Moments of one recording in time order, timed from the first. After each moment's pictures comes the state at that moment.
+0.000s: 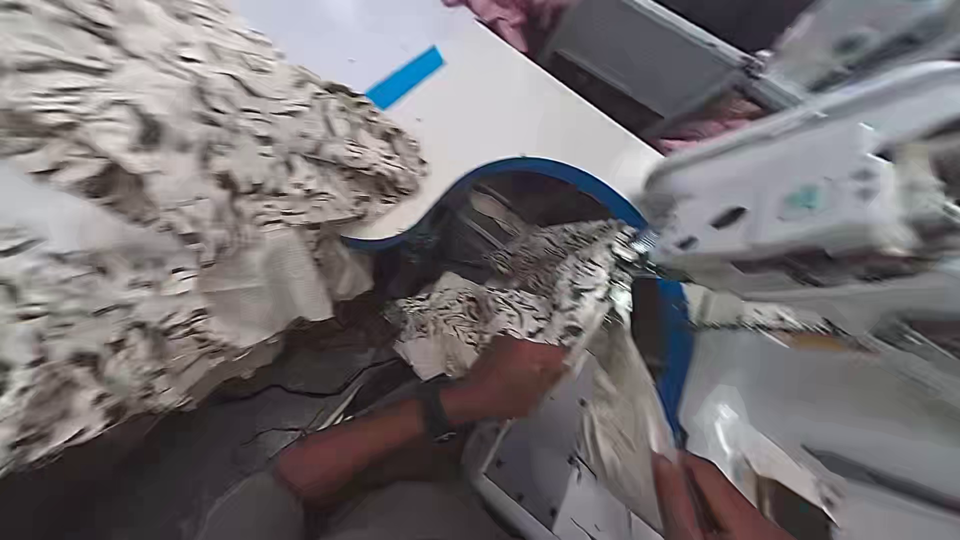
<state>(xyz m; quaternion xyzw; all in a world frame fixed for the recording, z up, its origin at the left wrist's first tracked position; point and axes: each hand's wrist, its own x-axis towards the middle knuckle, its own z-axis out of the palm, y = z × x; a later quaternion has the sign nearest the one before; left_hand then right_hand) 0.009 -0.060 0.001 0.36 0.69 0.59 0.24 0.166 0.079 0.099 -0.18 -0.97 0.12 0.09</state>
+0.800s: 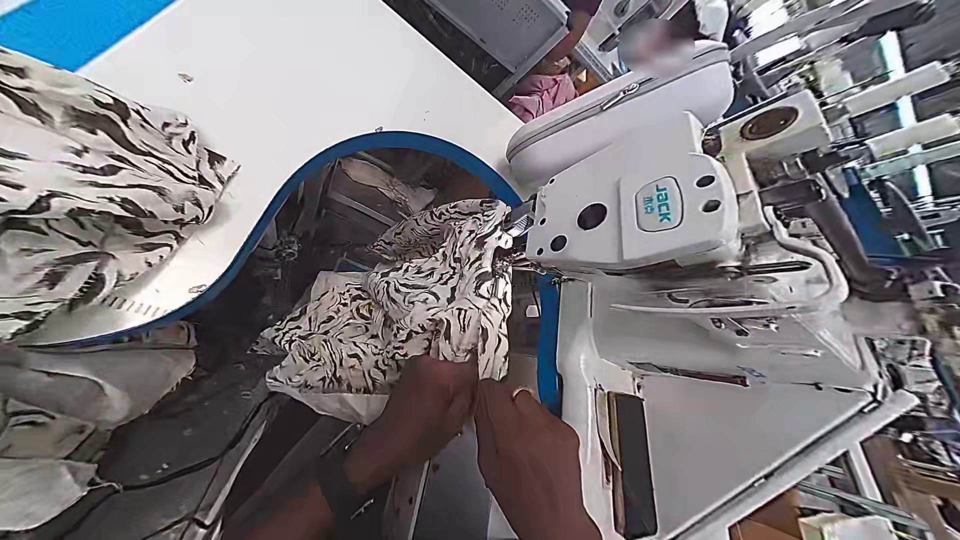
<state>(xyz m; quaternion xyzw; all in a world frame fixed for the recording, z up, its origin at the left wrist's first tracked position) -0.008 -0.027 -0.028 0.42 0.63 0.64 0.17 0.084 0.057 0.055 -0.11 -0.98 -0.10 0.15</state>
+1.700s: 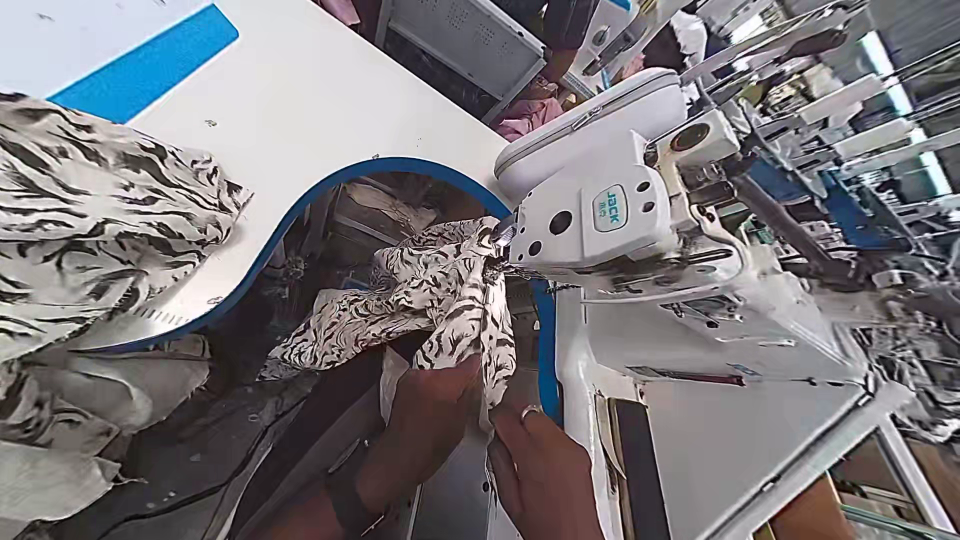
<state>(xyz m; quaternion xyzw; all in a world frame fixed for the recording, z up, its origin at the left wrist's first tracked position) 0.010 -0.022 -0.017 0.37 0.73 0.57 0.05 0.117 0.069 0.058 -0.10 -0.99 -0.03 0.12</state>
